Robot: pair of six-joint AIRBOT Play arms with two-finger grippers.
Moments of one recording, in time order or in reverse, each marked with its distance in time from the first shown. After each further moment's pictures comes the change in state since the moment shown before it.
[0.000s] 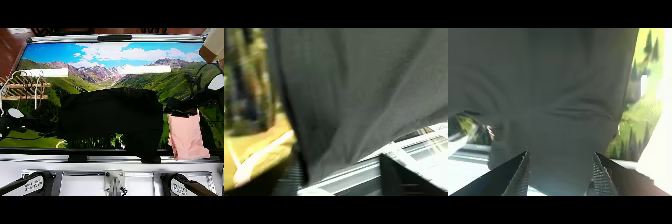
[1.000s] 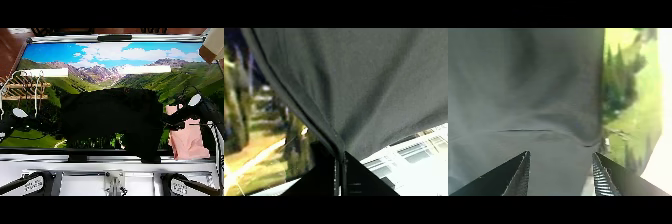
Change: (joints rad) left arm -0.029 -0.015 -0.003 -0.039 0.021 0.007; right arm -0.001 -0.117 -0.246 -0.026 -0.214 0.016
